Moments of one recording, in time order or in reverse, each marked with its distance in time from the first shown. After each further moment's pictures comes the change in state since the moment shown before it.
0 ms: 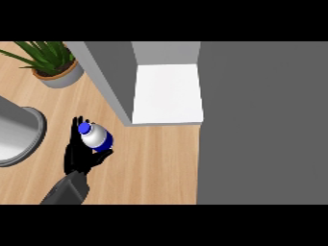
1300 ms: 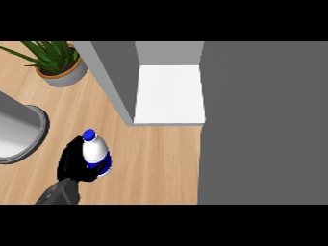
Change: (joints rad) left arm 0.069 0.042 -0.079 -0.053 -0.074 -0.162 0.024; right arm -0.004 0.005 0.001 0.024 0.020 -0.013 -0.010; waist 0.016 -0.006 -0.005
